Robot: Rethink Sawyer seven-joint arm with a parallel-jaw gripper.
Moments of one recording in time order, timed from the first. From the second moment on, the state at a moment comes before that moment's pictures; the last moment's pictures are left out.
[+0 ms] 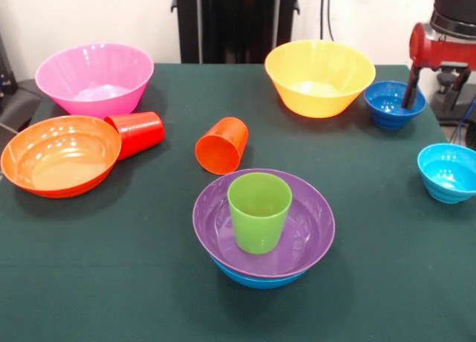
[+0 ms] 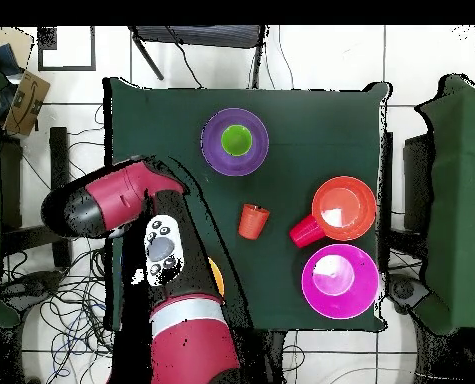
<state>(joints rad) 0.04 -0.65 0.22 1.51 -0.37 0.70 2.25</state>
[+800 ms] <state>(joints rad) 0.08 -0.65 0.14 1.57 -0.33 0.67 2.25</state>
